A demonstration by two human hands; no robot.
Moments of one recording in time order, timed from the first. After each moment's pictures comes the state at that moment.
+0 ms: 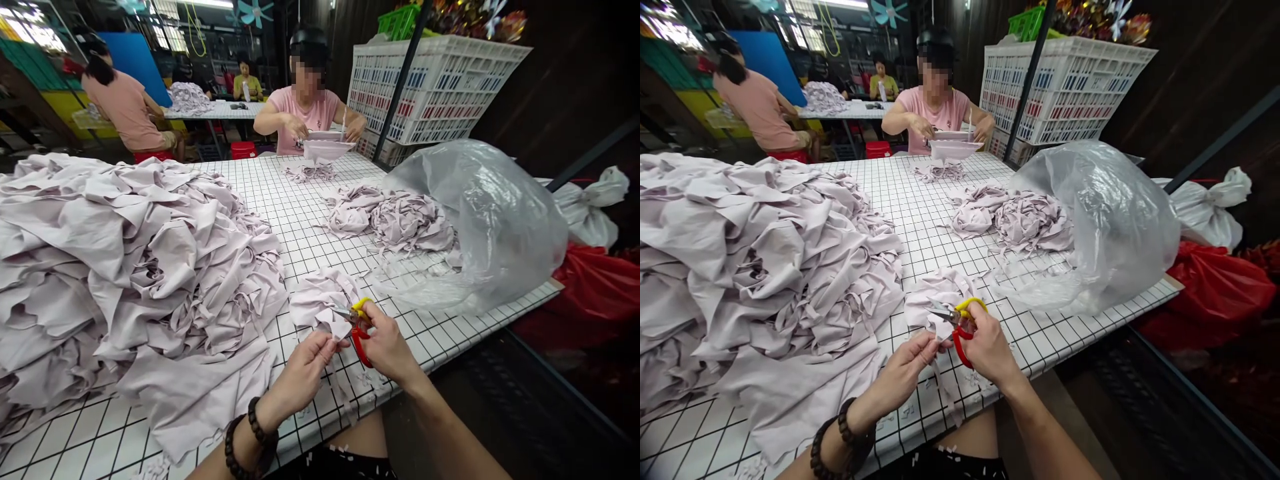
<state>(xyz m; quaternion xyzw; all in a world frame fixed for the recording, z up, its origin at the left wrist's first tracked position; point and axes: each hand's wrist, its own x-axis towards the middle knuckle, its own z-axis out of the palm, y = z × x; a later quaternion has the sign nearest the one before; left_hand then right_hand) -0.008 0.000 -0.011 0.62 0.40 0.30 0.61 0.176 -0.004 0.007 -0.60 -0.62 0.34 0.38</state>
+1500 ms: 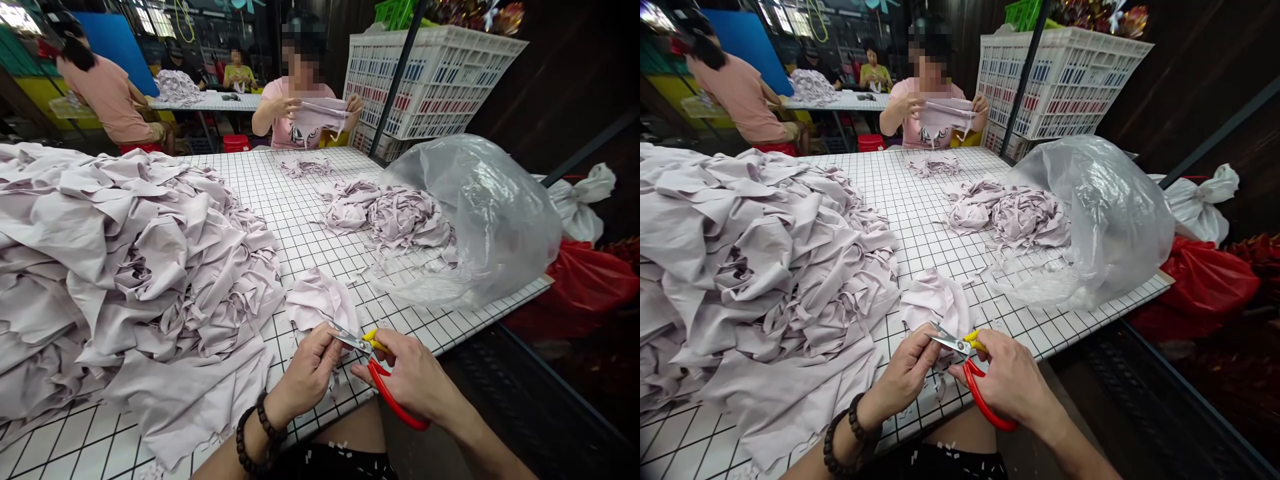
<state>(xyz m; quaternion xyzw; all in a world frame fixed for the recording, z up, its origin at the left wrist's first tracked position) 0.000 0.003 -0.002 0.70 0.33 0.35 0.53 0.191 -0.042 0.028 -0.68 -0.69 0.20 0.13</state>
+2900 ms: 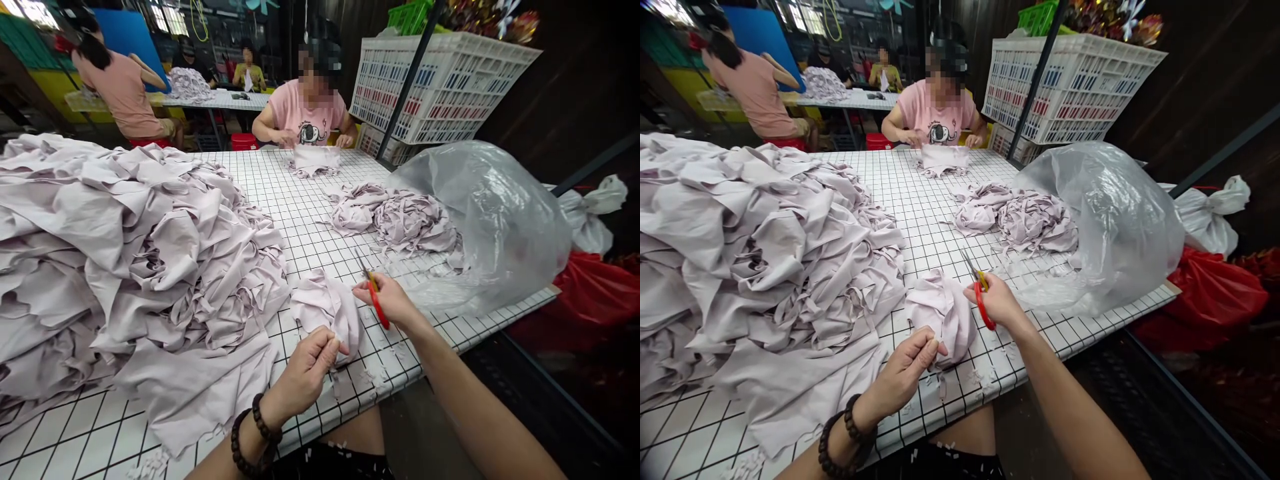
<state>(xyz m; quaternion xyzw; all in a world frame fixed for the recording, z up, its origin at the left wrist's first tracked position) -0.015 -0.004 -0.007 0.64 0.35 0.34 0.59 0.207 0.063 -0.001 -0.67 -0.55 0.38 0.33</state>
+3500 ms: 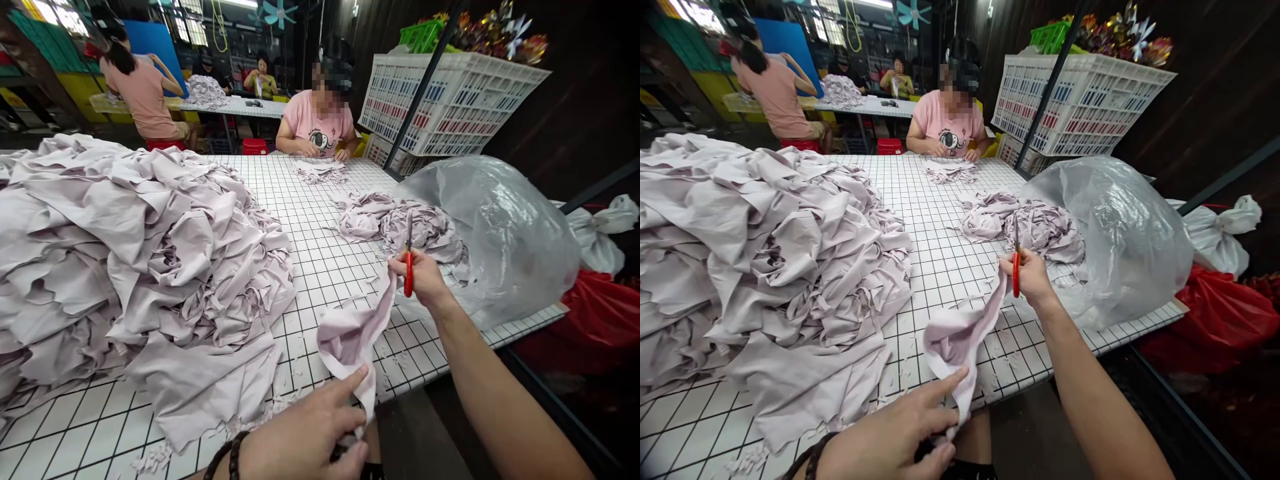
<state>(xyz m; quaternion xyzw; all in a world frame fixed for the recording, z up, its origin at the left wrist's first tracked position) -0.043 -0.037 0.037 0.82 0.25 0.19 0.47 0.252 0.111 0.026 -0.62 -0.49 0.34 0.52</state>
